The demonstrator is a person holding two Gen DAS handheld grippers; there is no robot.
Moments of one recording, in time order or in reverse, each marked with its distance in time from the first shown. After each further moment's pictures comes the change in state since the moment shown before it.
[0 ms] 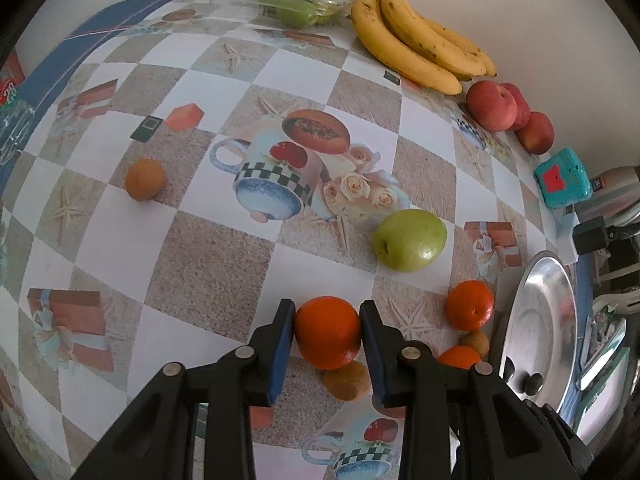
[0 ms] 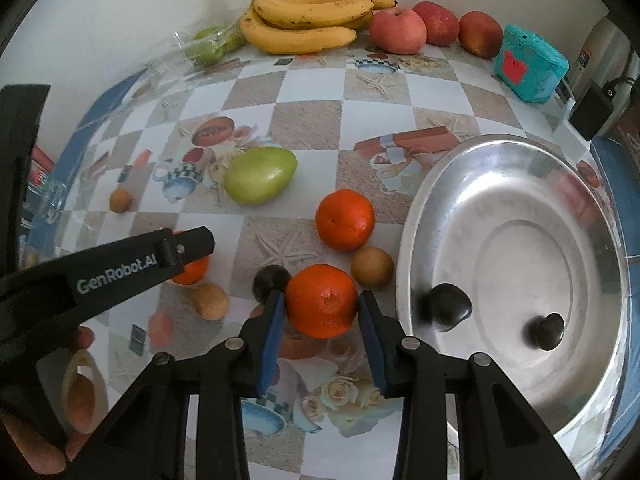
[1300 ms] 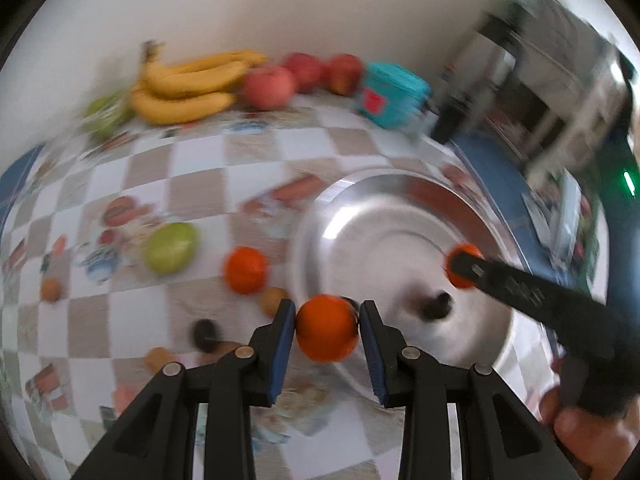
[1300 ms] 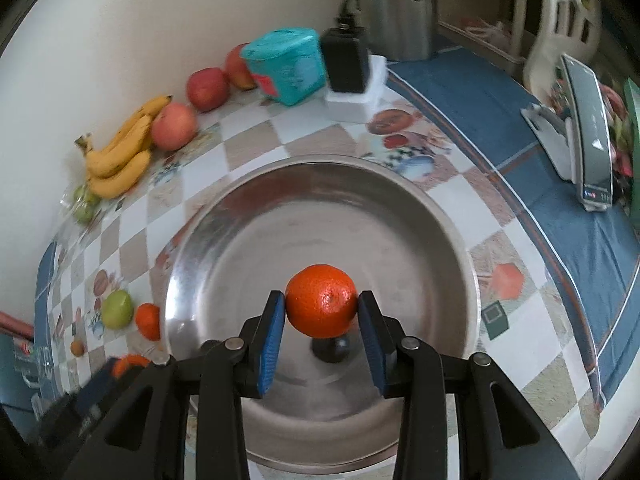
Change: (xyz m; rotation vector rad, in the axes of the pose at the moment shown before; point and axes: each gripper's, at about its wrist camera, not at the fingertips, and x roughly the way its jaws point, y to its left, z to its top) left arm -0.035 -0.156 -0.073 0.566 -0.093 -0.128; right arm -0.061 -0.176 -0.023 0.519 -0.139 -0.107
